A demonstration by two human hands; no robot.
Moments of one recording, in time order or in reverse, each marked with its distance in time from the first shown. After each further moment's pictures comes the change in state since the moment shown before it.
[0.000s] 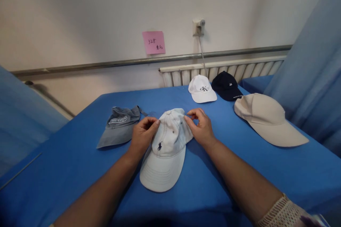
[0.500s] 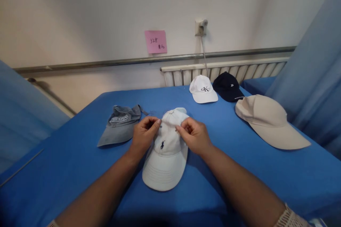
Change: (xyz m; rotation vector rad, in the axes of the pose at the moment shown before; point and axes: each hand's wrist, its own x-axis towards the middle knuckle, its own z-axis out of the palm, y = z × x) left_hand 0.000 -0.003 0.002 0.077 0.018 0.090; right_hand -0.019 -0.023 0.012 0.107 -0.166 0.122
